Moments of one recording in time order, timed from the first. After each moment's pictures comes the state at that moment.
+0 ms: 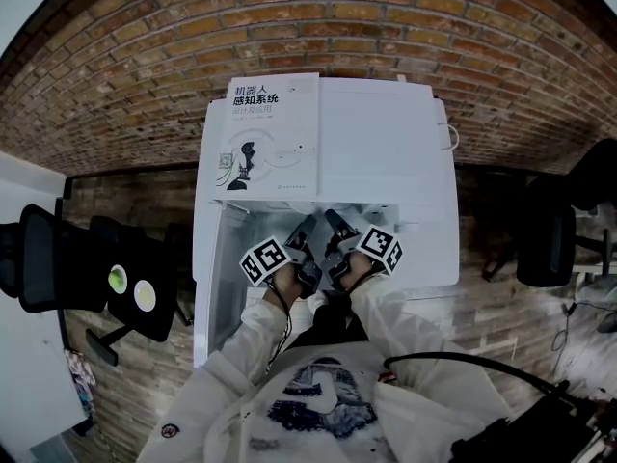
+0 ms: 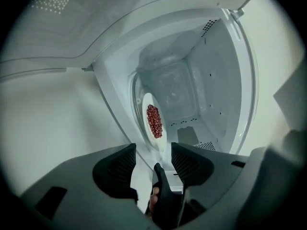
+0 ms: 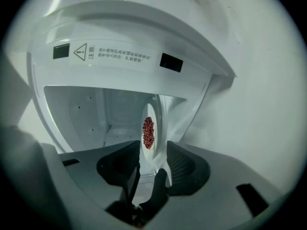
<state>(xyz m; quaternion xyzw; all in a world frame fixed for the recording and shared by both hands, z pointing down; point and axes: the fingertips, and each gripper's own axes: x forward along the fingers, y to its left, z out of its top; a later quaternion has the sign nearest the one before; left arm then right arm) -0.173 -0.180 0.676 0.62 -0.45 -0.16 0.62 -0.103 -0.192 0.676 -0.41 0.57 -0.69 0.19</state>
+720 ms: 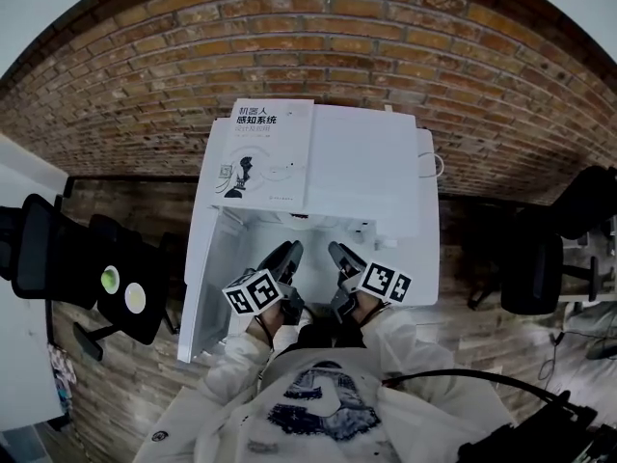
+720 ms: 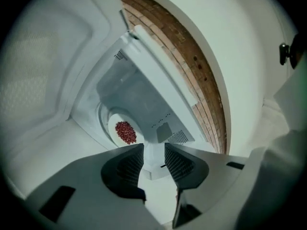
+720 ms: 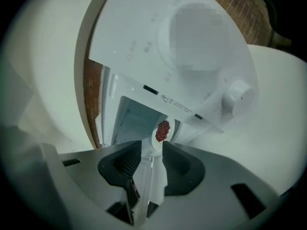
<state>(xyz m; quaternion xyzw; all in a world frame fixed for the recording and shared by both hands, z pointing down) -0.171 -0.145 0.580 0.73 -0.50 -0.08 0.45 -0.059 -0.147 0.600 -0.40 0.70 -0.58 0.07</state>
